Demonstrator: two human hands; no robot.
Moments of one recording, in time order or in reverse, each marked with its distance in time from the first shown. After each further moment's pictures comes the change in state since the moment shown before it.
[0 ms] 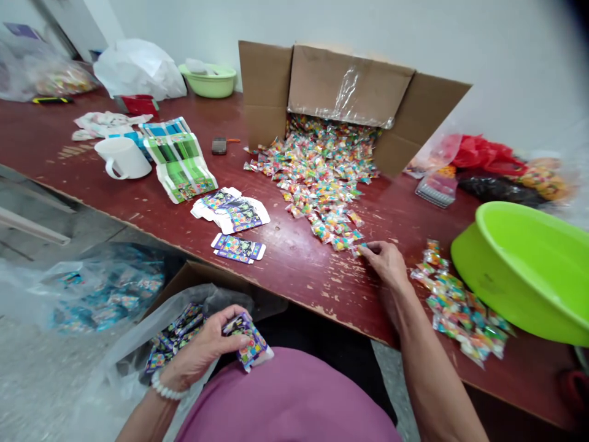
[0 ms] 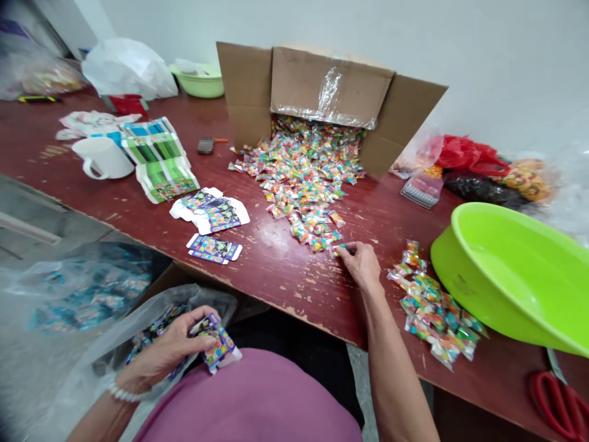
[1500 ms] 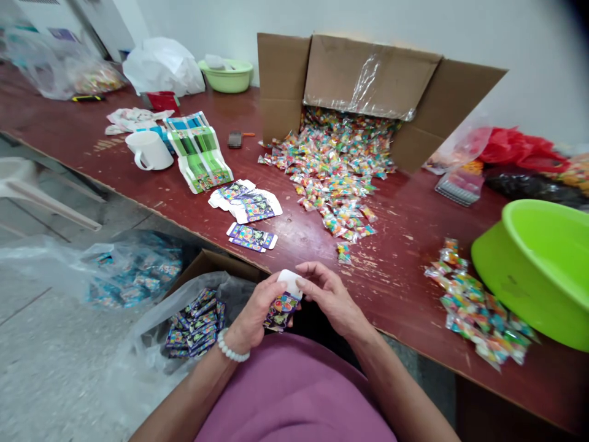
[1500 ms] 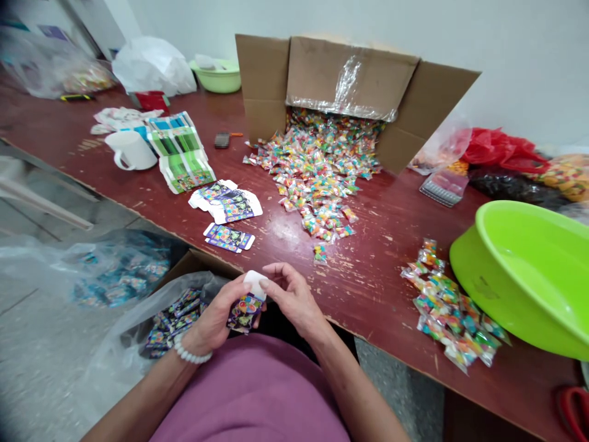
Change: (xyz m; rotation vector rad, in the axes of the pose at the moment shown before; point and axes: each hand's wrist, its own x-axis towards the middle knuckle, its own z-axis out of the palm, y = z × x) left_hand 0.020 0.043 0.079 -0.379 0.045 0.140; right_hand -0.149 -0.133 0.021 1.153 -0.772 -0.051
